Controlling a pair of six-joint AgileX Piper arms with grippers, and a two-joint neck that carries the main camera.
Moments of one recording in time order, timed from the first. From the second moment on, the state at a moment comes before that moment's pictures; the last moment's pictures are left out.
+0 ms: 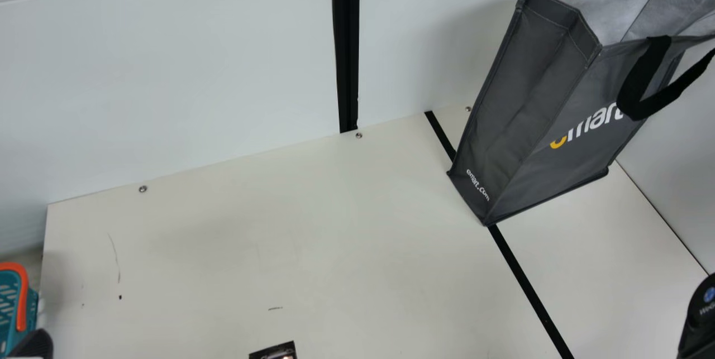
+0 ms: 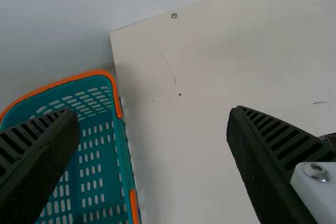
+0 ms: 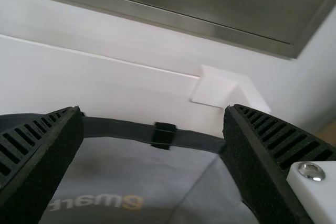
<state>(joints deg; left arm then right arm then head) -8.1 56.3 -65.8 1.7 57.9 12.2 -49.6 105.3 -139.3 48.6 63.1 -54.1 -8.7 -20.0</state>
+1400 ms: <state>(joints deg) -8.1 56.3 -65.8 1.7 57.9 12.2 -22.2 86.3 -107.1 48.3 57.0 -56.6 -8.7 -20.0</state>
